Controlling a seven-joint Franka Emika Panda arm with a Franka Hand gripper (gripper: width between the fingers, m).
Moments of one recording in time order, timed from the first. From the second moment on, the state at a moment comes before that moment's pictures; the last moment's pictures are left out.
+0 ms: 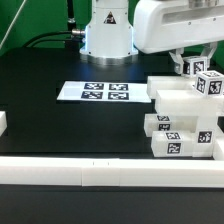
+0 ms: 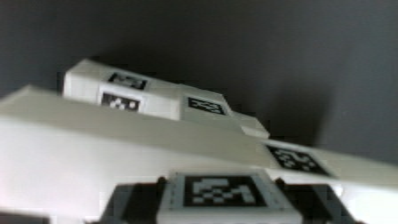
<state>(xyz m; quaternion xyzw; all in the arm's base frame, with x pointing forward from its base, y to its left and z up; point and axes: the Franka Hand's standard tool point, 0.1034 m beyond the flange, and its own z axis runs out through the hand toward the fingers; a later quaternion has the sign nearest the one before) 0.515 0.118 0.110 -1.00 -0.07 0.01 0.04</state>
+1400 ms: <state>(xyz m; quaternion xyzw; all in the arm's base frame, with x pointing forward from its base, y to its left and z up) 0.516 0.116 0.110 -0.89 0.44 0.05 0.09</state>
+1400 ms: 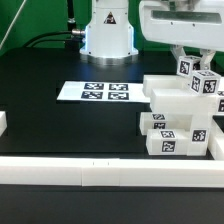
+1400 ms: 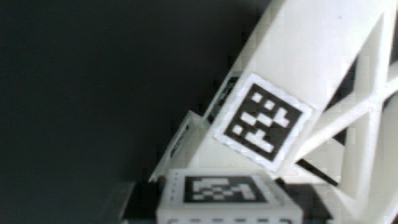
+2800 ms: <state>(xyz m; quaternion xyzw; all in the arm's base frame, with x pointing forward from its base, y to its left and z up) 0.520 0.112 0.113 -0.98 -0.17 0.01 0.03</state>
